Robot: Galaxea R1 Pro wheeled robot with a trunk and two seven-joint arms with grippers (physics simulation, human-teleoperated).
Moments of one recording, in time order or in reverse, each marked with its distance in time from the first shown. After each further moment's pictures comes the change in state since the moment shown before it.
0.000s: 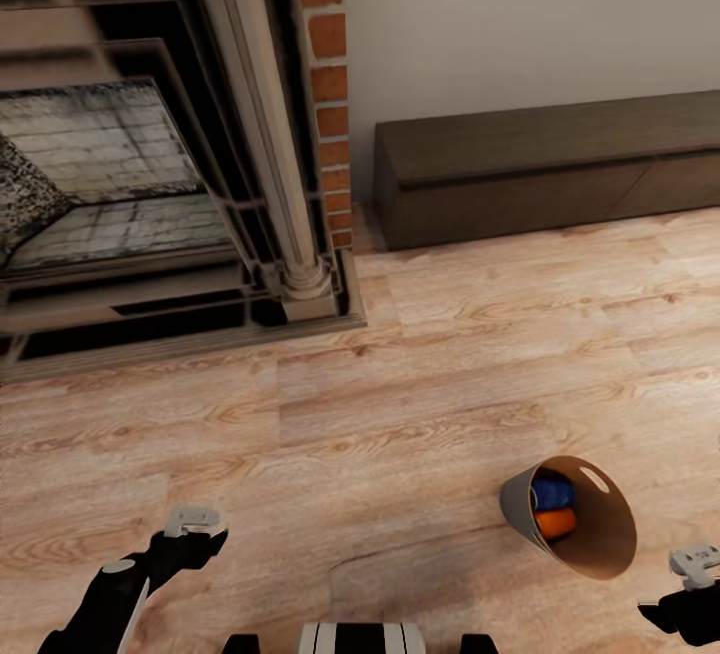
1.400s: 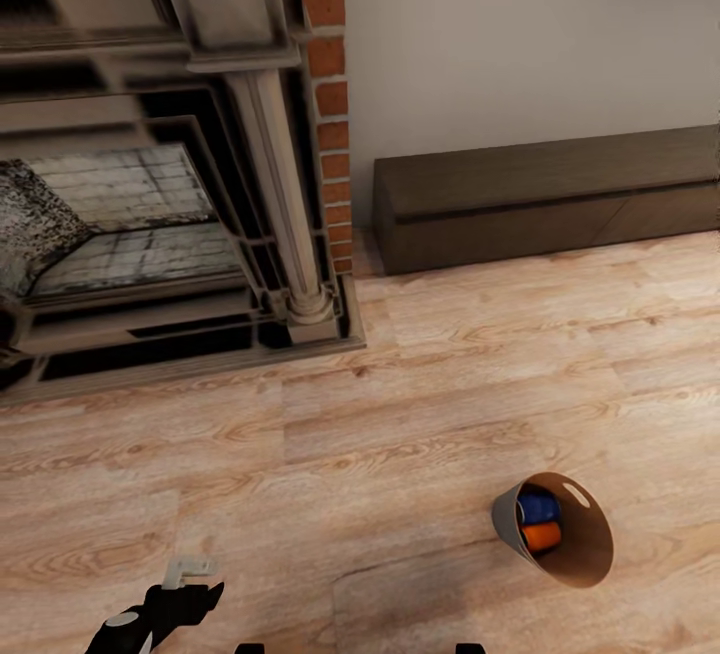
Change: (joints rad) left arm 0.000 0.013 0.002 0.285 -0.003 -0.152 0.126; right arm 0.210 0.122 -0.215 0.121 0.007 -0.330 -0.260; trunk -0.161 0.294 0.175
